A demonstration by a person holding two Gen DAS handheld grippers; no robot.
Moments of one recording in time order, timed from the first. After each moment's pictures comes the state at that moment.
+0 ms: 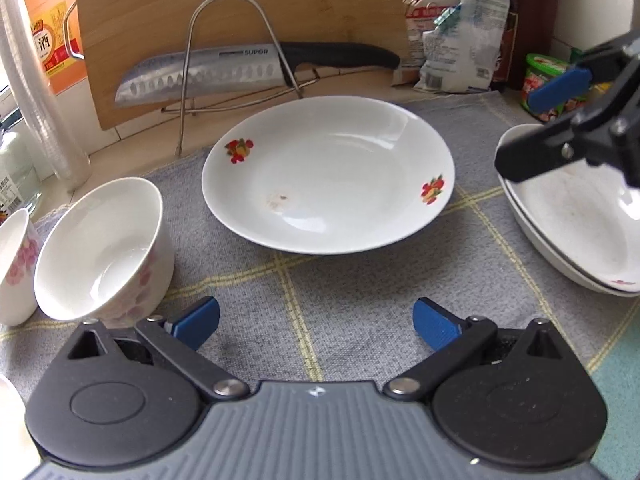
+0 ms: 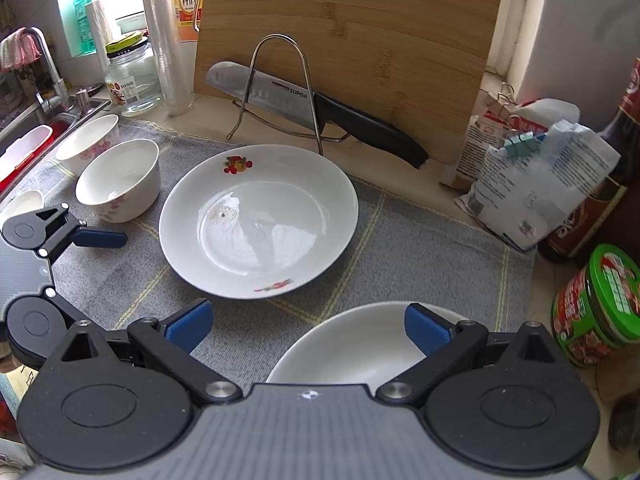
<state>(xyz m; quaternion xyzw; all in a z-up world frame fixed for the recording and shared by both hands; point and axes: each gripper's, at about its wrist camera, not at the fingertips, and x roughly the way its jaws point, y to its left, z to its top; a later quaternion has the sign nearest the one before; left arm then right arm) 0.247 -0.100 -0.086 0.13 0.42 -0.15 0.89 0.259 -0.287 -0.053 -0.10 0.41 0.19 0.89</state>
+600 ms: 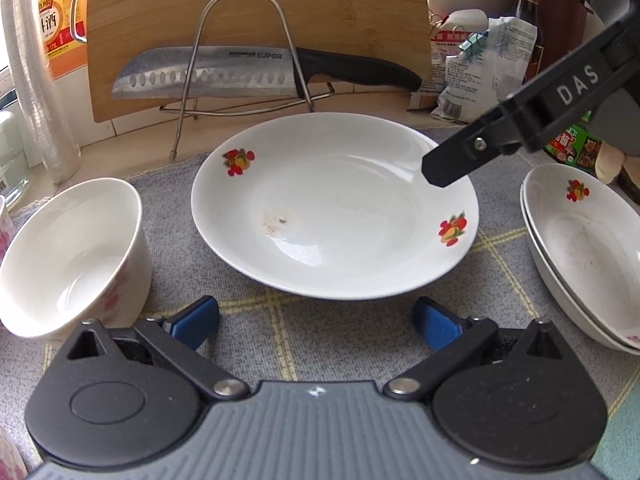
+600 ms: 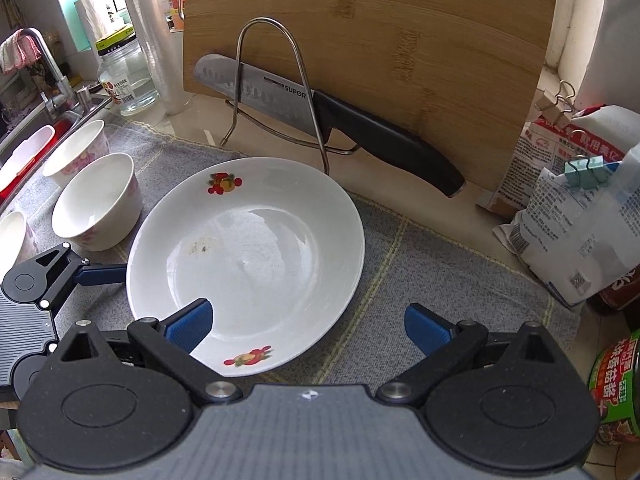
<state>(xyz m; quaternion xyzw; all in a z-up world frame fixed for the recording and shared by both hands) 0.268 -0.100 -0.095 0.07 0.39 -0.15 0.90 0.339 -0.281 -0.074 -0.08 0.45 0.23 0.86</state>
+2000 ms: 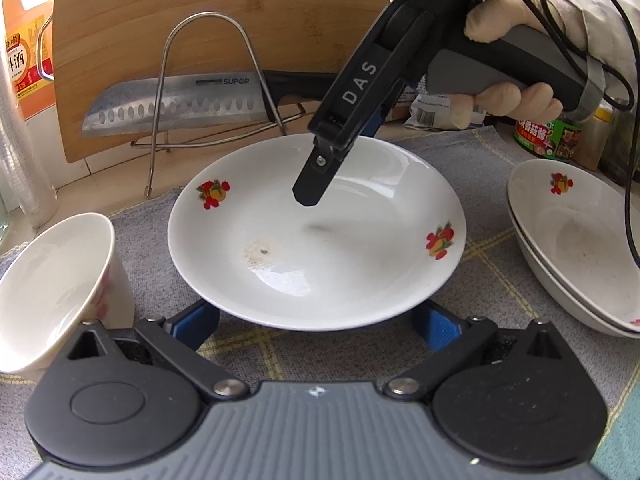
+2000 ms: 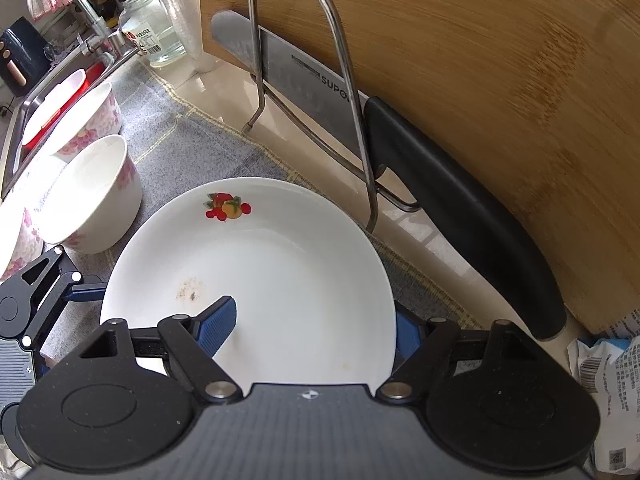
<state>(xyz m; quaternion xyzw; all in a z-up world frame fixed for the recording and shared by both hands) 0.272 -0.104 -0.095 0.10 0.35 -0.20 0.91 0.435 -0.235 -0.096 -0.14 0.52 0.33 0.78</state>
